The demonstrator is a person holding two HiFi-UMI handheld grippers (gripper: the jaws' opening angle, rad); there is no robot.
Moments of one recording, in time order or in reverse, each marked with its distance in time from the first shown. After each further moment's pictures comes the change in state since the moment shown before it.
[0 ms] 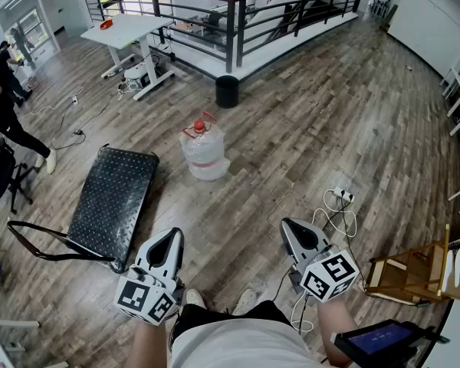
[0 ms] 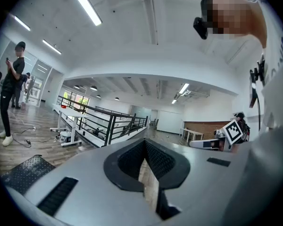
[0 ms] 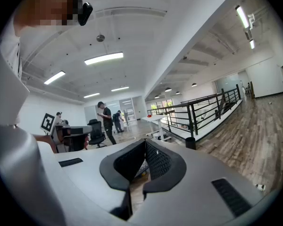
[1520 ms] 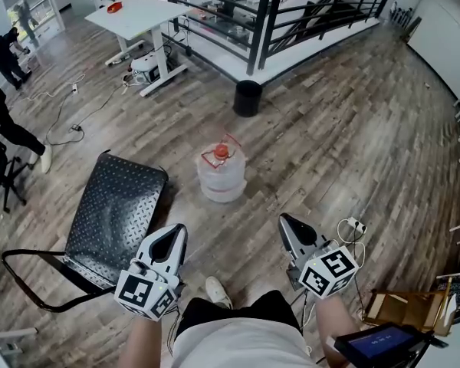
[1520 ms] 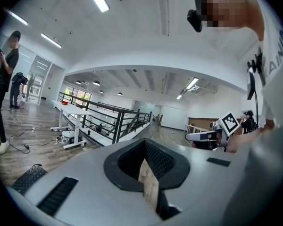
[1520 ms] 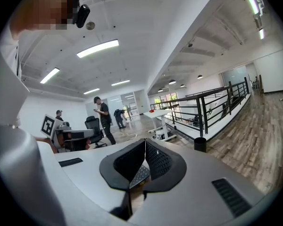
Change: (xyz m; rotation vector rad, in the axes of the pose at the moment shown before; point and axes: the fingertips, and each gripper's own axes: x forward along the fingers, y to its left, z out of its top) left arm 0.165 0.210 0.019 -0.012 0.063 0.009; right arm 0.275 -0.058 0.036 0.003 0.088 0.040
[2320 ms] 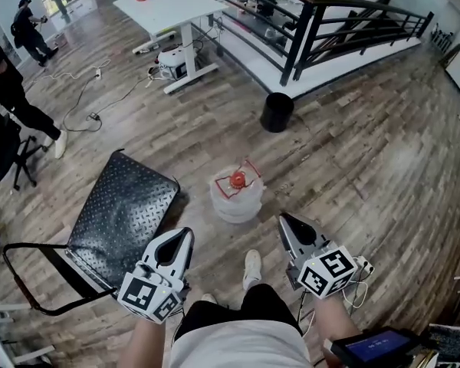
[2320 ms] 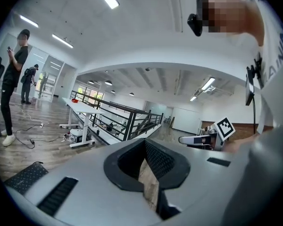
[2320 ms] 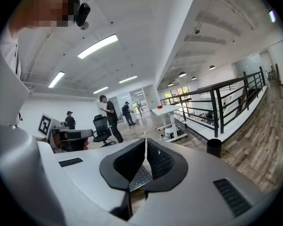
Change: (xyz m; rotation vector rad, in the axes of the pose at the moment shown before) left arm 0.125 0.073 0.019 -0.068 -0.011 0.142; right arm 0.161 -0.094 0.035 0.004 0.060 0.171
